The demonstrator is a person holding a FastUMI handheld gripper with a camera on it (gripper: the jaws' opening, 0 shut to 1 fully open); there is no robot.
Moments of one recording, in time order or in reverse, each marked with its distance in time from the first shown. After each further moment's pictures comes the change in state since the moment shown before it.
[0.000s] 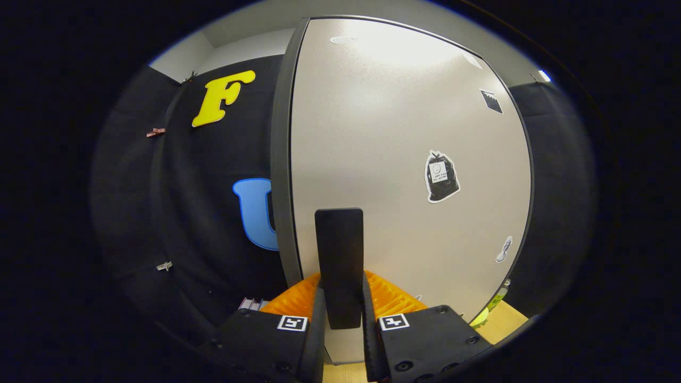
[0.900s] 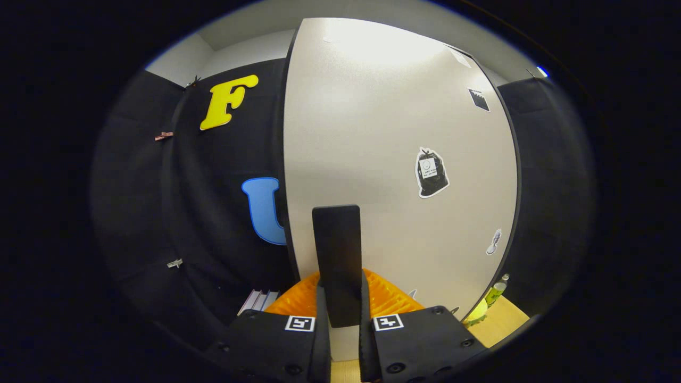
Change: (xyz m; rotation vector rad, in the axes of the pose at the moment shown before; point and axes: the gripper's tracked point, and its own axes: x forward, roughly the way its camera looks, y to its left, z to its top) arm -0.043 -0.010 -0.005 0.024 0.014 0.055
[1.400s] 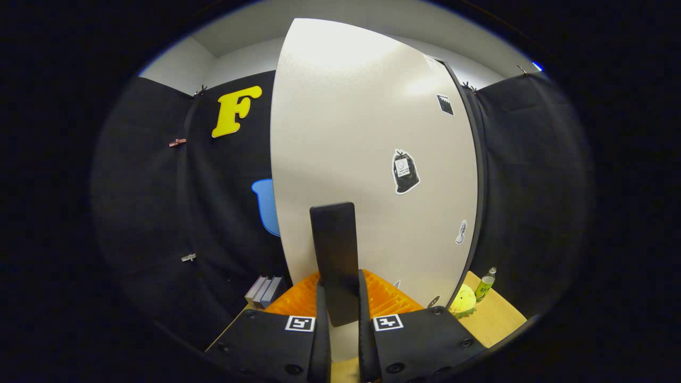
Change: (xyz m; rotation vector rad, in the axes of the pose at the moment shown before) arm -0.076 -0.040 -0.001 0.018 -0.003 0.062
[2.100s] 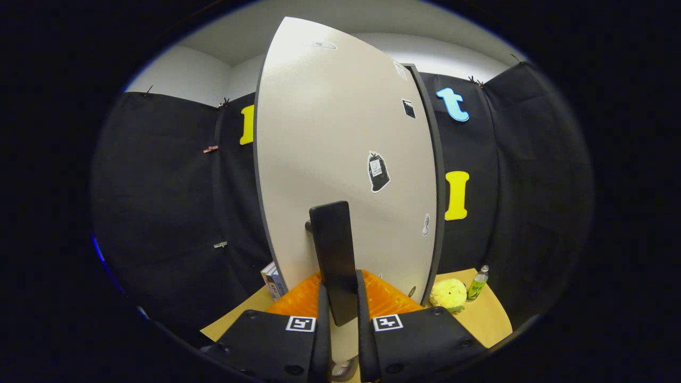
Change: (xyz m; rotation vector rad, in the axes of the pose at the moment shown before) arm -0.087 -0.093 0.005 -0.001 0.020 0.179
